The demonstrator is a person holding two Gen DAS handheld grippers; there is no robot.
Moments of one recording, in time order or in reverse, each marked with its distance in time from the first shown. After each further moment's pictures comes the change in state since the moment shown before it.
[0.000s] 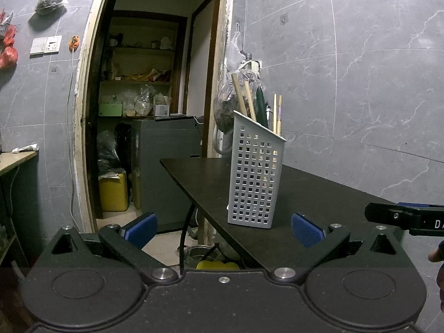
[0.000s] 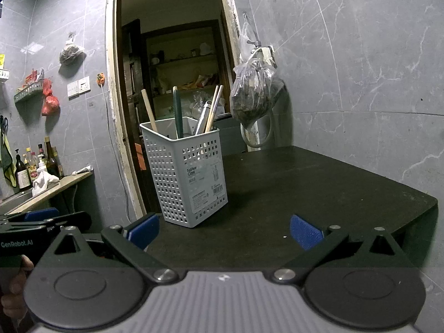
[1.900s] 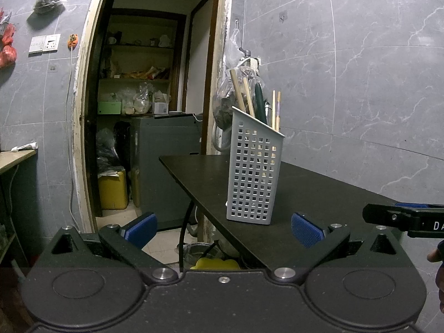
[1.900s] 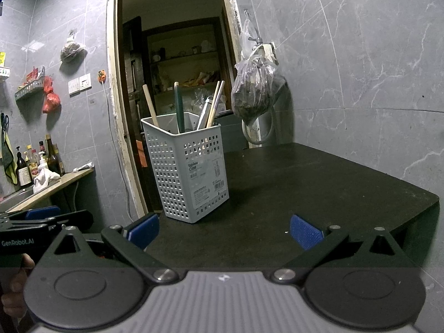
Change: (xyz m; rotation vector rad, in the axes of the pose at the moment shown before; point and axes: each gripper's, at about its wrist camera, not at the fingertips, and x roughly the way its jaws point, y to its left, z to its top) left arm 0.000 -0.001 0.001 -0.001 0.004 0.000; right arm 0.002 0.000 -0.002 -0.001 0.011 0.005
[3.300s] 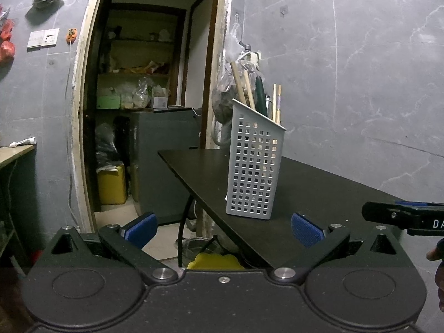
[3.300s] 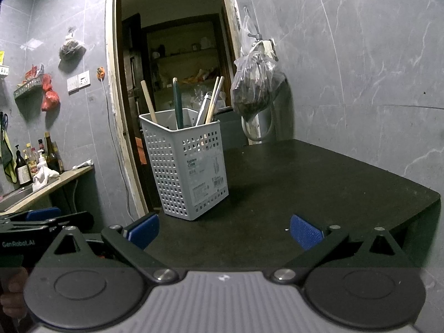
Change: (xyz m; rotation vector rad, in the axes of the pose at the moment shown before) left arm 0.001 -0.002 0.002 -0.005 0.029 -0.006; right arm 0.006 -0.003 -0.003 0.003 0.017 0.003
